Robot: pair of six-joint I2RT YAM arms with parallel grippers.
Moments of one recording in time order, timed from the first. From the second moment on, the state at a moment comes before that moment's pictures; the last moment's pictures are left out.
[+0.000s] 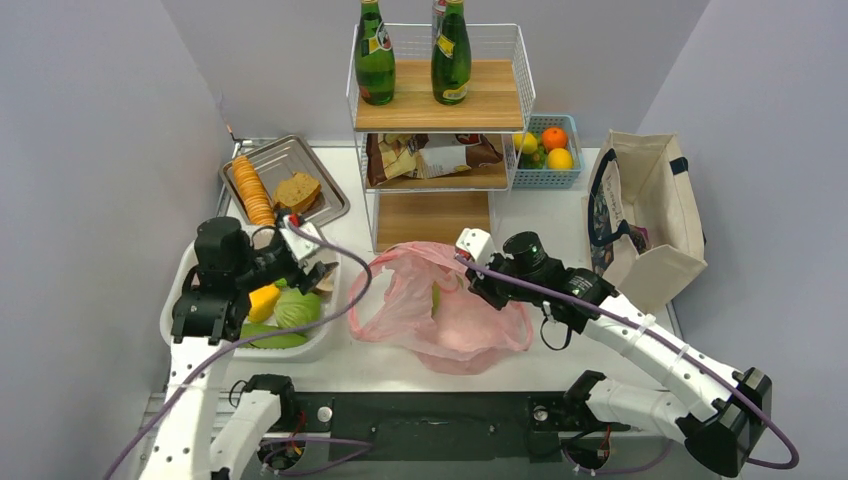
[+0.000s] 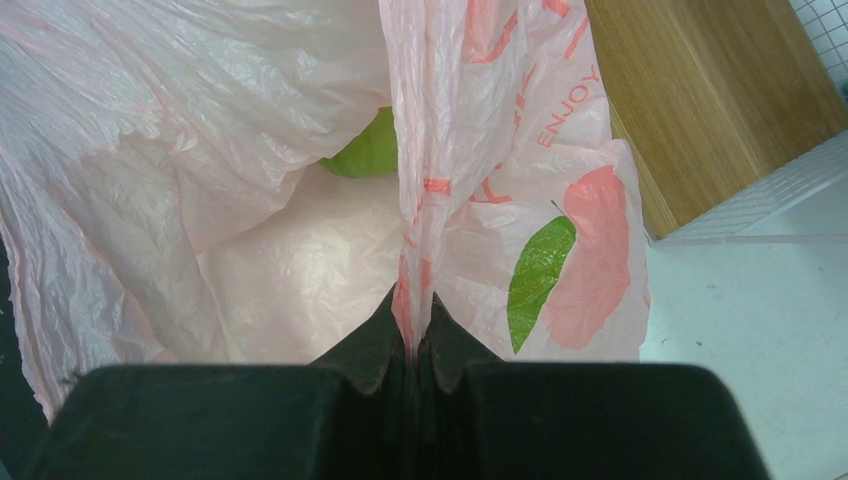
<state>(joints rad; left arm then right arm) 0.03 0.79 0.92 -0.63 0.70 0.64 0.76 1.01 0.89 -0.56 -0.19 -0.25</state>
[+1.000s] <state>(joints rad) -1.14 1.41 0.95 -0.37 0.08 0.86 0.76 1.08 0.96 -0.52 -0.27 -0.11</state>
